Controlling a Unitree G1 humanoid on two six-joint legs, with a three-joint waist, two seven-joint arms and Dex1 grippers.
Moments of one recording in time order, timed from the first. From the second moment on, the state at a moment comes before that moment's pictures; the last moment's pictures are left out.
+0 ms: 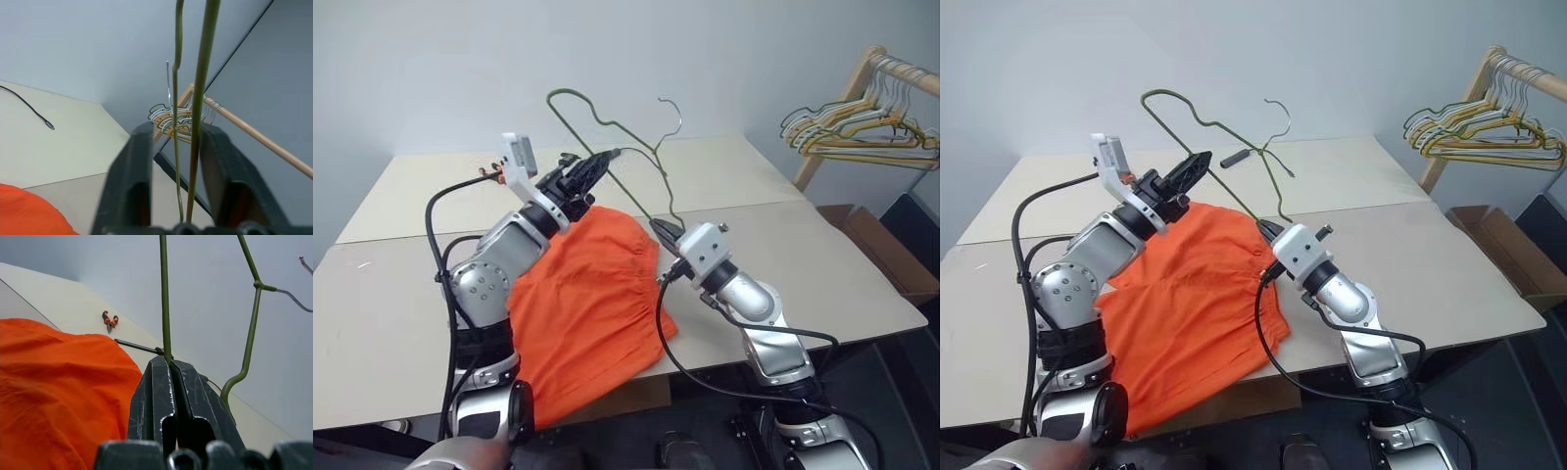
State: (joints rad) left arm -0.64 0.16 0.30 -0.18 -1.00 0.83 -0.12; right arm -0.34 -0.28 0.19 -0.16 -0.07 0.00 0.40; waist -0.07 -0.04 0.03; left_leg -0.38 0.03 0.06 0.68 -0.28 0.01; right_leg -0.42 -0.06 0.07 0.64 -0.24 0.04
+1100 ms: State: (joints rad) left arm -0.63 0.59 0.41 0.04 -1.13 0.66 -1.19; right arm -0.63 -0.73 0.01 -0.15 0.85 0.98 1.12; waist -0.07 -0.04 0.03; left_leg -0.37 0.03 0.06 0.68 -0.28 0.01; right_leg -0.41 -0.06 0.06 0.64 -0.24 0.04
